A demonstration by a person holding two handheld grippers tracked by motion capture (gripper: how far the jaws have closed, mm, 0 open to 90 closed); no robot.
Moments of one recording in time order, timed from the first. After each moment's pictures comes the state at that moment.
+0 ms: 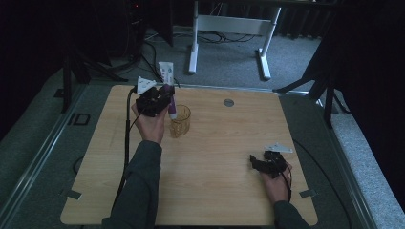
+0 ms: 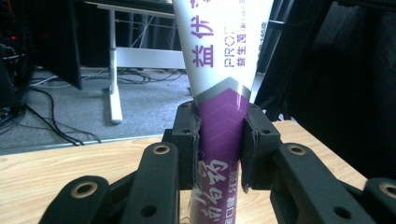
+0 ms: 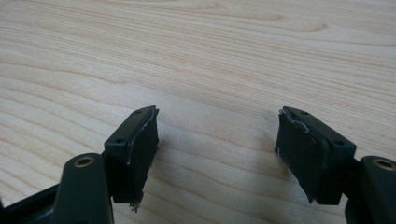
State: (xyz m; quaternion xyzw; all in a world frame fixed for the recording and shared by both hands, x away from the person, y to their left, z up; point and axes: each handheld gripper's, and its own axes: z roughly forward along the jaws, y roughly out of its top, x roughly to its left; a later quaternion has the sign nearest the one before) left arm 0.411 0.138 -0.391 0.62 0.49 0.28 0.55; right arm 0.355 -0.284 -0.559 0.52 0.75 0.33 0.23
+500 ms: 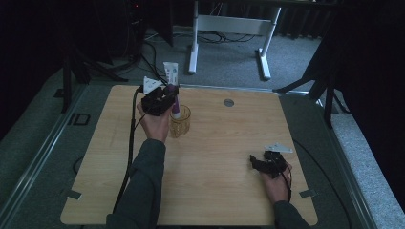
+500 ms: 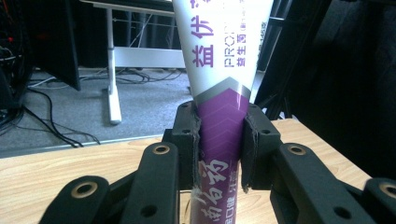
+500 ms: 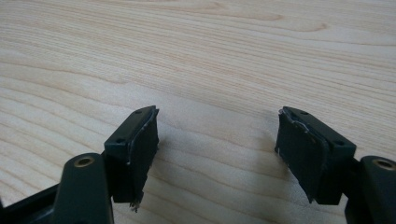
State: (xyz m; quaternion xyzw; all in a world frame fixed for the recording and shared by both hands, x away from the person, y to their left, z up) left arm 0.423 0.128 -0.400 0.63 0.48 0.28 0.54; right arm 0.355 -0.284 -0.559 0.52 0.75 0.33 0.23
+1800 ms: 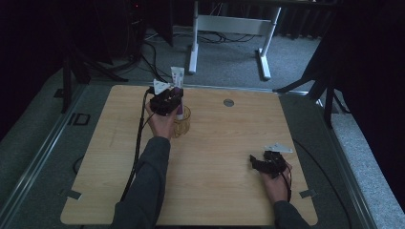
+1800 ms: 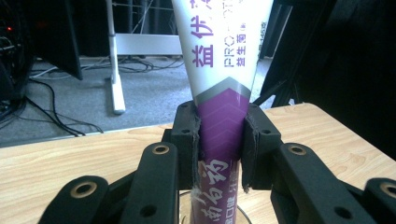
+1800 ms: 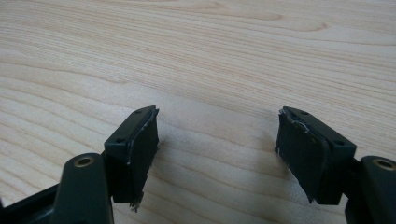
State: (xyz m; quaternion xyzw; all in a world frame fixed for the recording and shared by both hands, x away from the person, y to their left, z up) left arm 0.454 0.113 -0.434 0.65 0.49 0.28 0.52; right arm 0.354 -0.284 -0.559 0.52 0.75 0.33 0.23
